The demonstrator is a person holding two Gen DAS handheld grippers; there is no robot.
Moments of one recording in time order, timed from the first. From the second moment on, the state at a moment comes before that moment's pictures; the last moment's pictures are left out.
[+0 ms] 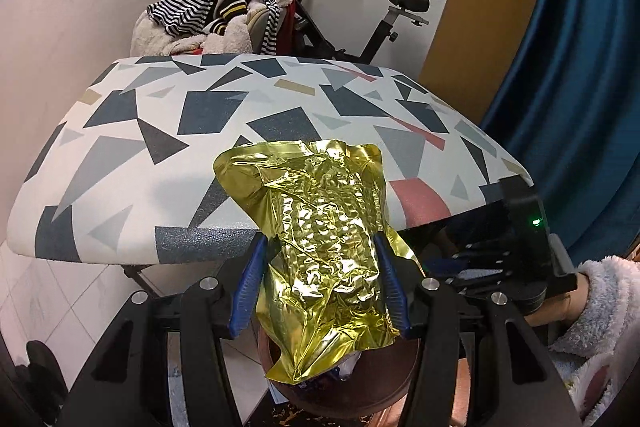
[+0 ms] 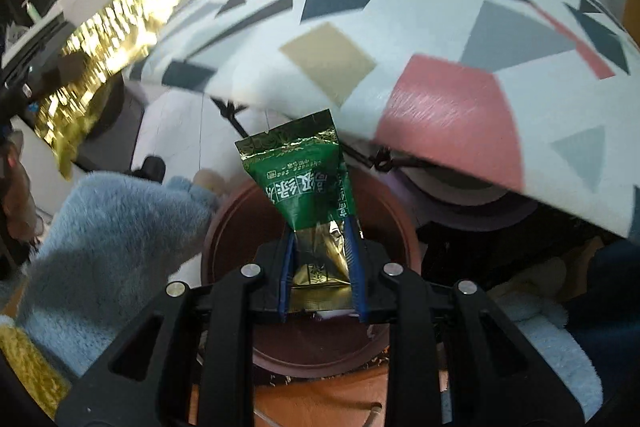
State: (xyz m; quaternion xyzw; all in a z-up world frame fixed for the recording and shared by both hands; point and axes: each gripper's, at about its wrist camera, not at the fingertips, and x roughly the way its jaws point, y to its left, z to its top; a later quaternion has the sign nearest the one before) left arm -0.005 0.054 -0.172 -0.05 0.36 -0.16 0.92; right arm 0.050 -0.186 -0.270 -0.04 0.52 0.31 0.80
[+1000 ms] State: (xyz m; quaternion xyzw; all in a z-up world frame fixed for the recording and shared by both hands) left arm -0.005 0.020 -0.201 0.03 0.38 -0.20 0.90; right arm 0.065 -0.248 -0.183 -0.03 0.40 0.23 0.89
